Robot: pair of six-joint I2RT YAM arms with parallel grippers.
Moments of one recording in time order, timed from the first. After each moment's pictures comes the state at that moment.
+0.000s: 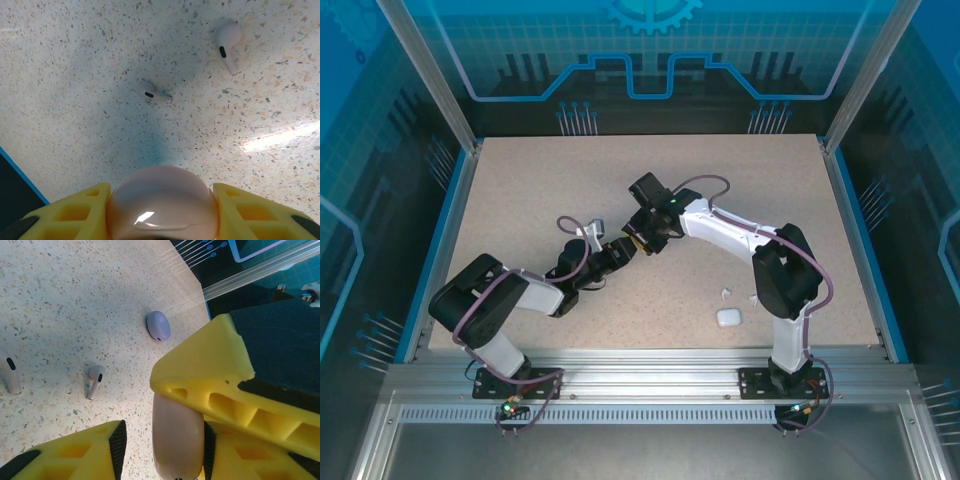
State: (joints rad) left arm -0.53 1.64 0.41 0.95 0.19 -1.03; right arm 0.72 1.93 1.54 -0.70 -0.15 1.43
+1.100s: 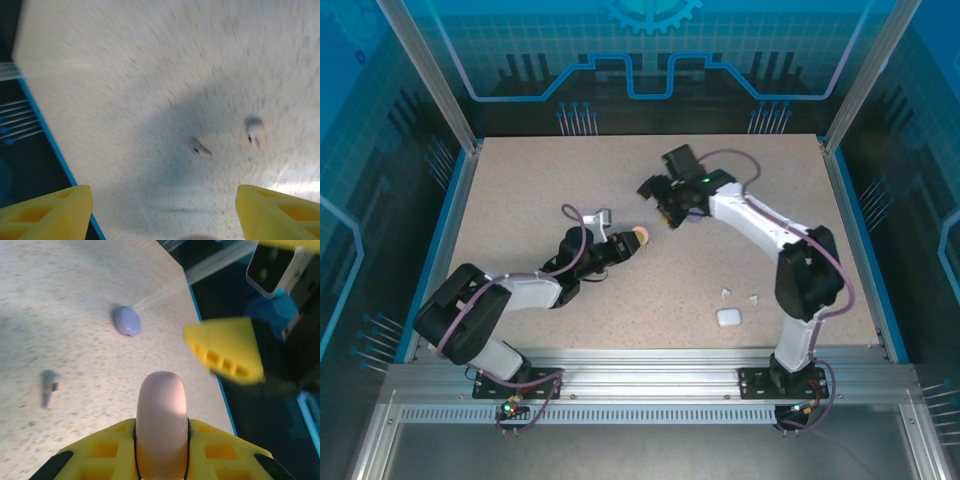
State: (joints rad) left arm -0.53 1.51 0.54 0.70 0.31 -0.93; right arm 0.52 1.80 1.55 -0.62 -0.19 1.21
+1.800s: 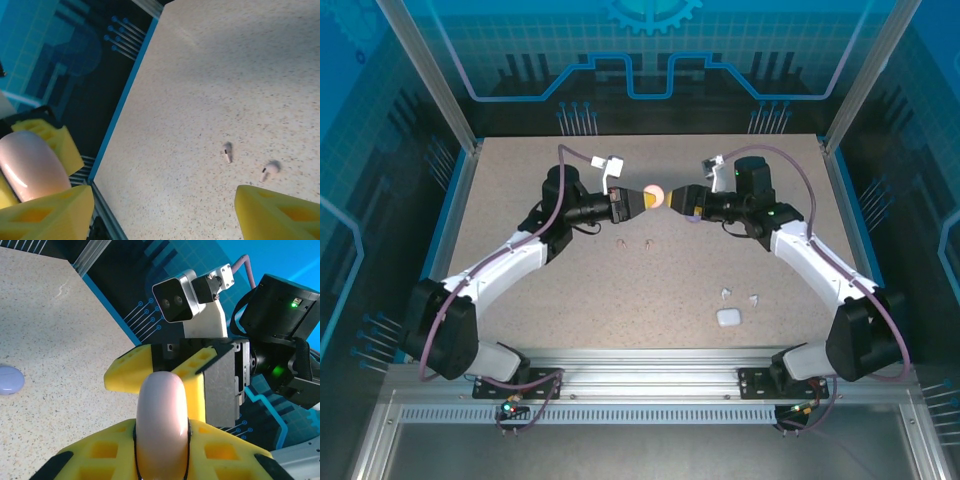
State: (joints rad) left arm -0.41 1.43 0.99 0.27 0.78 -0.69; right arm 0.34 1.40 1.09 -0.21 -0.67 0.57
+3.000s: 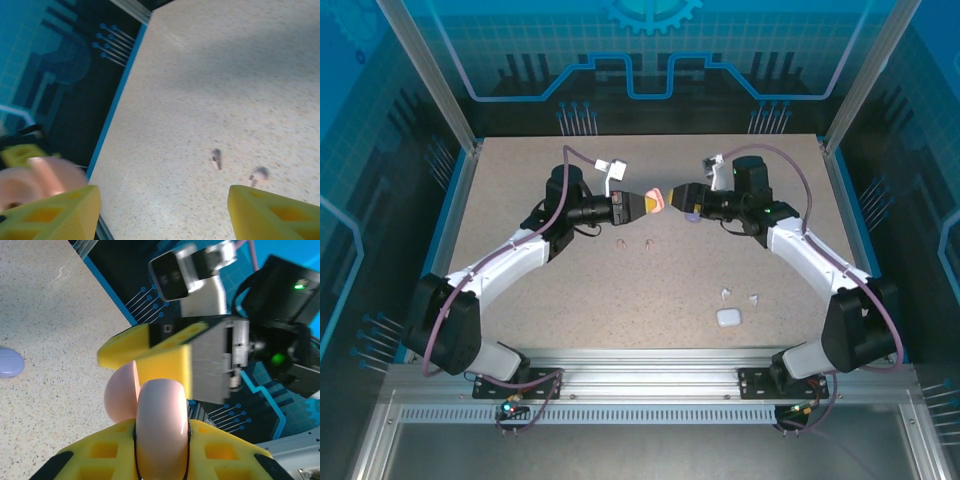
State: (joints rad) left arm -0.40 1.45 0.99 0.24 0.81 -0.68; right arm 0.31 1.45 1.07 -0.17 -0.63 0.60
